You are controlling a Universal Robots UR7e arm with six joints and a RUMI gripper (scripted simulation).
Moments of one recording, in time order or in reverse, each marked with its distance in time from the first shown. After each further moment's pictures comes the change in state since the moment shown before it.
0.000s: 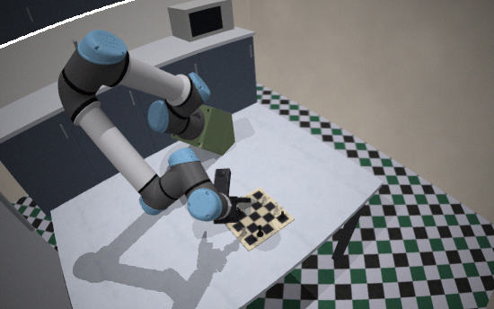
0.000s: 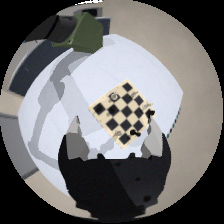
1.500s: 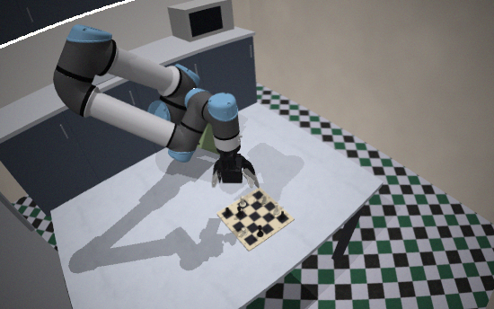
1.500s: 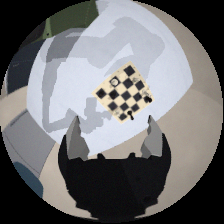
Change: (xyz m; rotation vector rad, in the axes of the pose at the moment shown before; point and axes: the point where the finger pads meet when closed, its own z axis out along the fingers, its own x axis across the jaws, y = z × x) arm 0.012 -0.052 -0.018 -0.638 -0.087 0.033
